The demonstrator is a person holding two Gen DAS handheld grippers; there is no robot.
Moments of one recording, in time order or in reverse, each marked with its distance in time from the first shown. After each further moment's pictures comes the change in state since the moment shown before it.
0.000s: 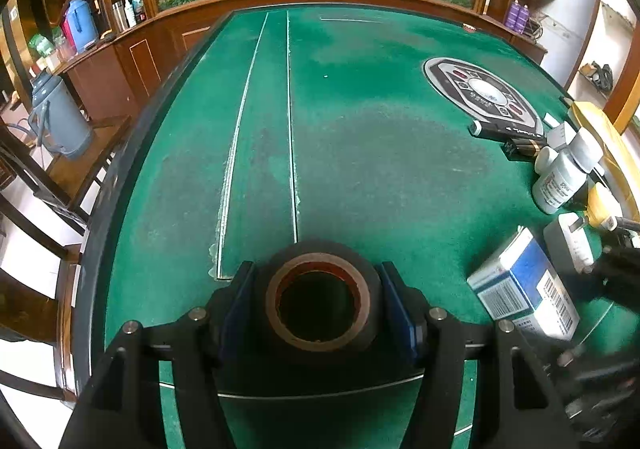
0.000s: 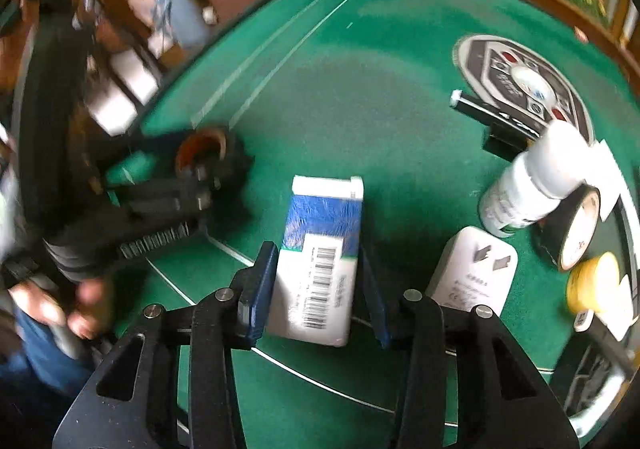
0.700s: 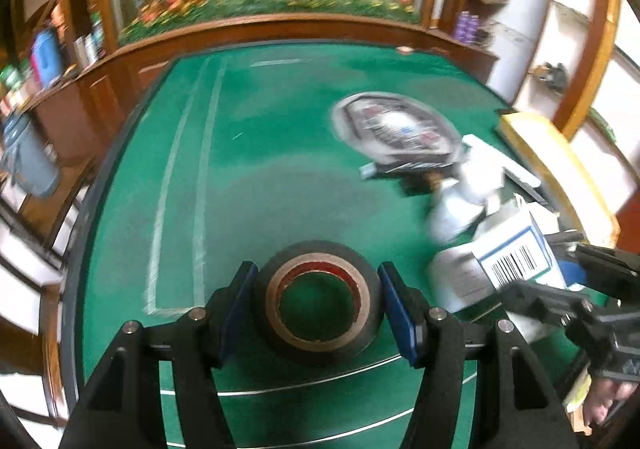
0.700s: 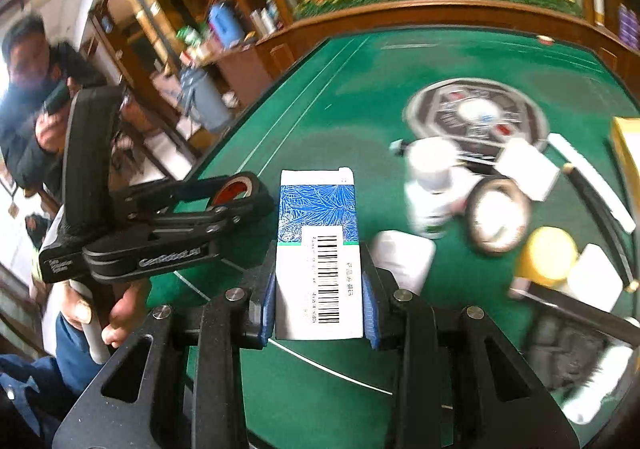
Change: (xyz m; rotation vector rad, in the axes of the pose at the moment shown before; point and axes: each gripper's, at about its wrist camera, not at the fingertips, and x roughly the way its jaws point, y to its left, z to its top) left arm -0.049 -0.069 0.024 0.092 -0.090 -0.150; right arm -0.078 -0.069 -0.046 0.160 -0.333 0.163
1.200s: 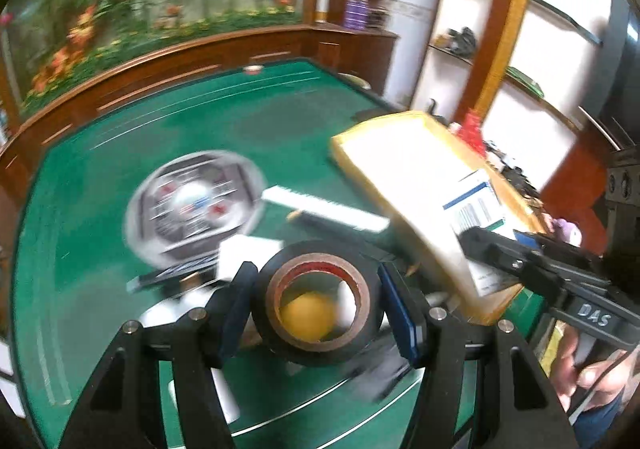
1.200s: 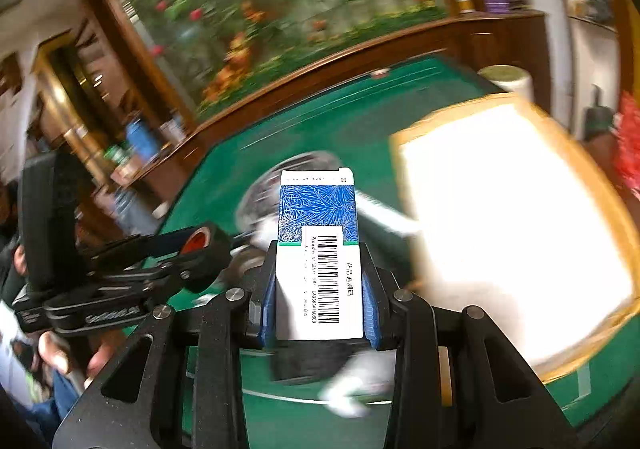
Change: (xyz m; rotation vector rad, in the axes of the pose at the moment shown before) left arm 0.026 -0.202 0.078 0.224 0.013 -0.219; right arm -0.148 -0.164 -0.022 0.317 -0.281 -0.213
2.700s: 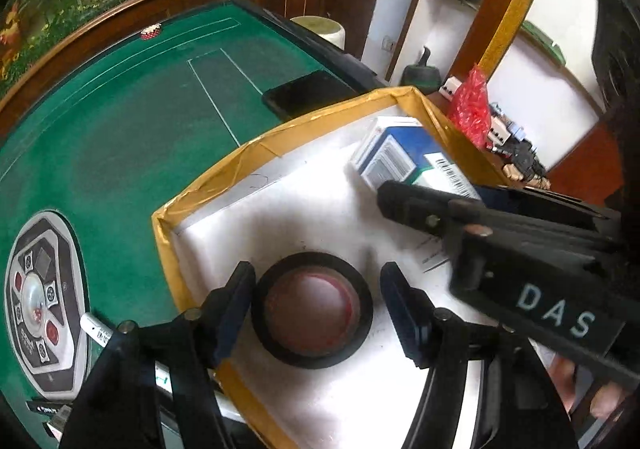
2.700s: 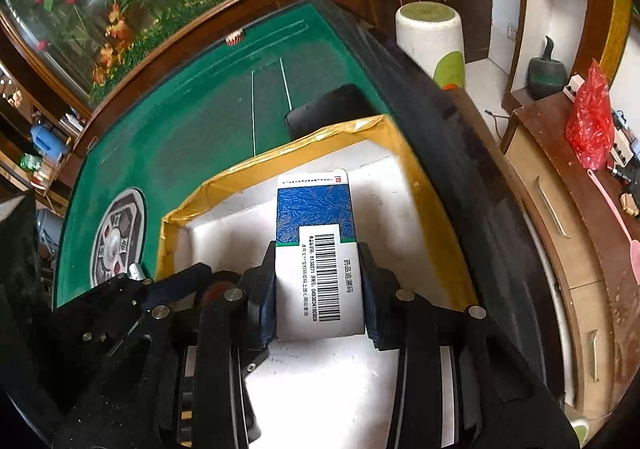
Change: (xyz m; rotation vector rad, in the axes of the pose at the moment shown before) left arm 0.180 -0.083 0.098 0.011 0.213 -0.037; right arm 0.106 -0.162 0.126 0.105 0.268 -0.243
